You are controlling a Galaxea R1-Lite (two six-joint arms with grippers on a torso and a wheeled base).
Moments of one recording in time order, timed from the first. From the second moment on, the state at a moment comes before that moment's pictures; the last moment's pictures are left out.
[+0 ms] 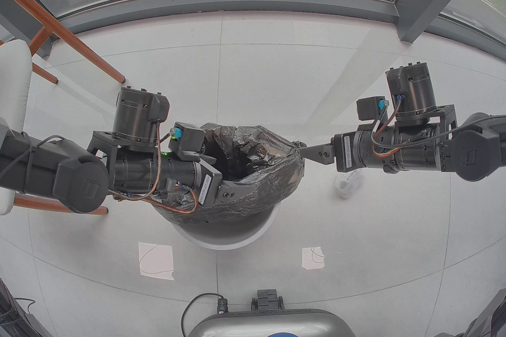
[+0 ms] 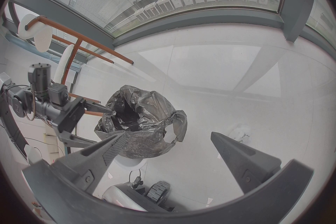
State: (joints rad) left arm -0.49 1.81 -1.06 -0.23 -0.30 0.14; right arm 0.57 1.78 -1.18 -0.08 0.02 0.17
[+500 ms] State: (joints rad) left arm -0.50 1.89 -0.98 -0.30 -0.31 0.19; right arm 0.57 1.77 -1.19 -0.09 0.01 0.17
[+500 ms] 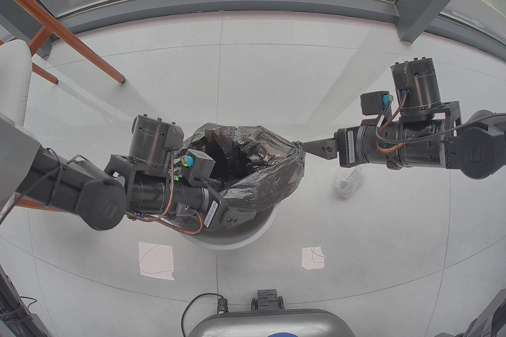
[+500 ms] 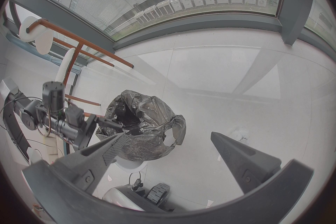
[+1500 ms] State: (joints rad) left arm -0.75 1.73 -0.62 -0.36 -0.20 0.11; right arm 0.58 1.75 -1.16 -0.09 0.01 0.17
